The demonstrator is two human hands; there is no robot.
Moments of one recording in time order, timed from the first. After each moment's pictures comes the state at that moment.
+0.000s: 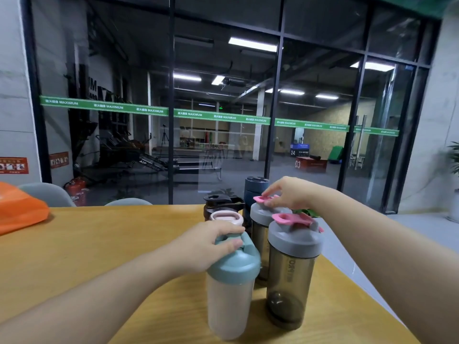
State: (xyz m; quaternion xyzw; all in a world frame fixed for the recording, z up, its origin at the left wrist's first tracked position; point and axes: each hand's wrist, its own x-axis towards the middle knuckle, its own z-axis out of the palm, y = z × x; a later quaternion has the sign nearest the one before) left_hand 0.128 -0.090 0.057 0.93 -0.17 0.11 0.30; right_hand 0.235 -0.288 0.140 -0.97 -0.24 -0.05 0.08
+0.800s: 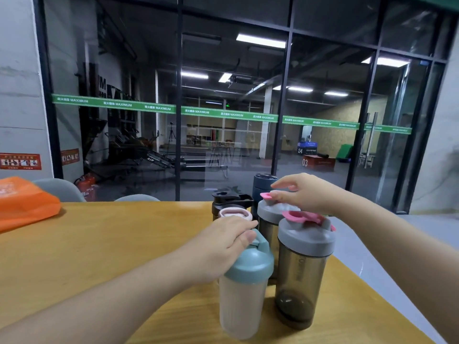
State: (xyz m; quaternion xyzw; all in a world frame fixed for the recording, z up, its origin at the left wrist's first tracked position) left_hand 0.112 -0.100 0.052 0.93 -0.23 0.17 0.24; right_hand 0.209 -0.297 0.134 -0.94 -0.26 -0.10 0.19
